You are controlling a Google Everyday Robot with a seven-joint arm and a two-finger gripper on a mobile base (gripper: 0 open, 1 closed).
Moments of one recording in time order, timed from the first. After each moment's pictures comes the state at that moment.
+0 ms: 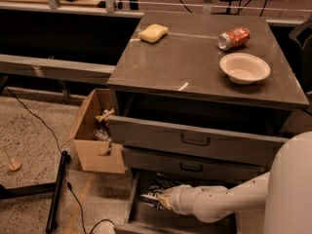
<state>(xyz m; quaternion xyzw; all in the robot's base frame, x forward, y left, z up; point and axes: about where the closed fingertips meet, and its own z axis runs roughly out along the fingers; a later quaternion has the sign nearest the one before) 0.486 -0.036 0.411 -0.32 0.88 0.20 0.31</state>
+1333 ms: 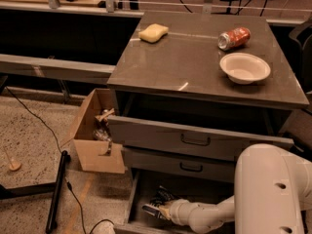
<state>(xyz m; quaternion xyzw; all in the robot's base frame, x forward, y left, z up) 0.498 -0.044 0.259 -0.28 0.89 0.21 0.30</state>
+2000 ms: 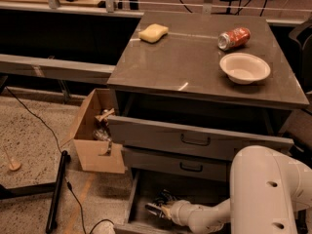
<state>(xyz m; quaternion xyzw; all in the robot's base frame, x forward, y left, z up) 0.506 -0.052 0.238 -0.24 0.90 0.20 0.31</state>
